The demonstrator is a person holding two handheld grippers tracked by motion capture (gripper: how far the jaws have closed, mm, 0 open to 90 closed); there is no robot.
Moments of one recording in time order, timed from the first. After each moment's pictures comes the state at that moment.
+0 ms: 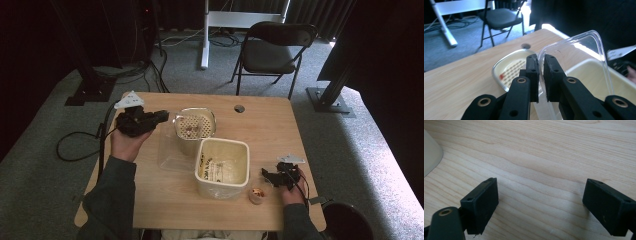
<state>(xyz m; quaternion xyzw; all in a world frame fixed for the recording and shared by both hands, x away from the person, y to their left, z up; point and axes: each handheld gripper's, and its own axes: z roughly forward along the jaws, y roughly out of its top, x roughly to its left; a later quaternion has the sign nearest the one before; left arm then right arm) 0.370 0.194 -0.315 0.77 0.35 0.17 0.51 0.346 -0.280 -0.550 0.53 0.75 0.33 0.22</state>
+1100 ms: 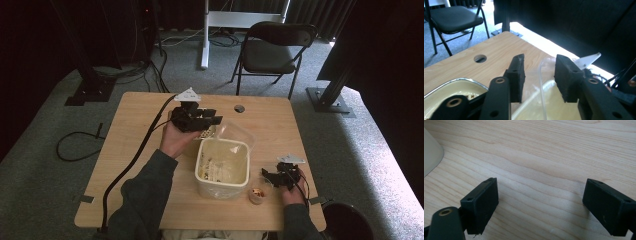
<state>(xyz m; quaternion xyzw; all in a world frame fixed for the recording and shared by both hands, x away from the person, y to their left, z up) 0.395 0.083 -0.326 0.80 0.28 0.08 0.53 0.345 -0.281 -0.550 0.52 0.76 0.33 0.22</state>
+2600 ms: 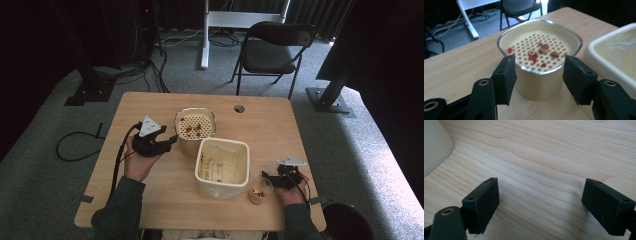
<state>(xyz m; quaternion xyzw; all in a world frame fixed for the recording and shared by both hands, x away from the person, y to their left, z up) 0.359 0.182 -0.404 0.78 0.38 0.24 0.44 0.338 -0.282 -0.550 0.51 0.77 0.33 0.22</state>
